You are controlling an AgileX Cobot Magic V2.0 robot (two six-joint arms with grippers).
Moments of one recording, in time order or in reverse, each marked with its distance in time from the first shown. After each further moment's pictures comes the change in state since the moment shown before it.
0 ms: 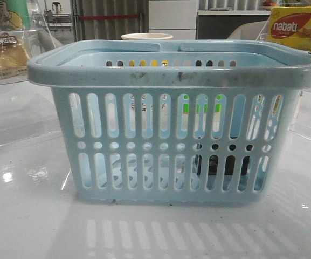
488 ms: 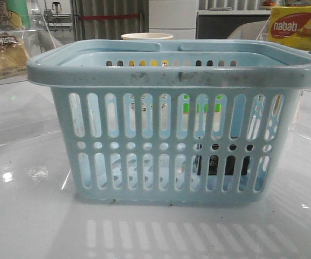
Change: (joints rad) left arm 0.000 0.312 -0.099 0.000 -0.213 0.000; right arm 0.000 -0.179 0.165 -0.003 -0.021 -0.002
